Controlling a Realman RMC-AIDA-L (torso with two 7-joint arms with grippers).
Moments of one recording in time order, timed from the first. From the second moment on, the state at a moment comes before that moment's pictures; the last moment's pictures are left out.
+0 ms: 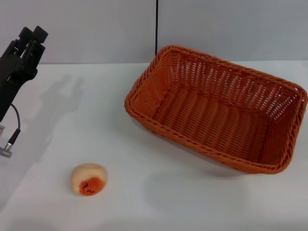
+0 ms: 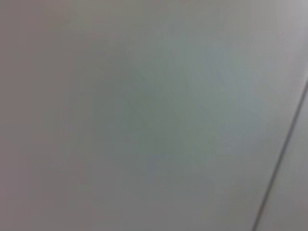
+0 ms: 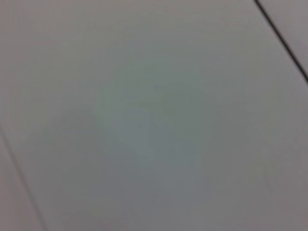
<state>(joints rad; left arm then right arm) -0.28 -2.06 -1.56 -0.25 0.17 -1.48 2.28 0.42 1.94 -0.24 -0.47 -1.60 -1.57 1.42</state>
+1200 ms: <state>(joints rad) -0.35 -2.04 -1.55 -0.25 0.20 -1.48 2.22 0.37 1.83 -0.37 -0.80 -1.85 -1.78 1.86</state>
